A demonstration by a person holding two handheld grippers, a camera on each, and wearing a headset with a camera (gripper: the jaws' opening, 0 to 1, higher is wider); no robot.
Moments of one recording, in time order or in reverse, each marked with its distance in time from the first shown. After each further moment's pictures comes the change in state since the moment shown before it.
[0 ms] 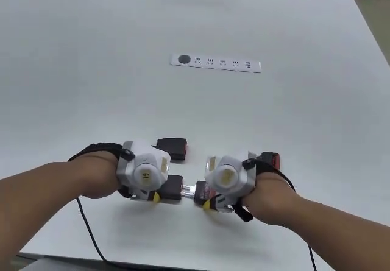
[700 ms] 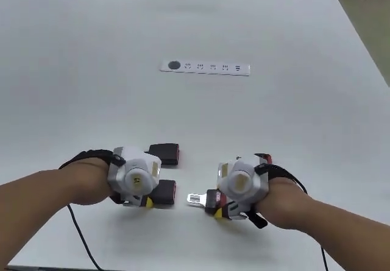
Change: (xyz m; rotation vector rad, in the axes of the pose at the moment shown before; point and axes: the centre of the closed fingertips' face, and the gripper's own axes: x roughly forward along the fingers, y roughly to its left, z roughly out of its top) left arm -0.001 0.002 -0.002 -0.012 0.006 0.000; right arm -0.012 0.006 -0.028 0.043 0.011 0.026
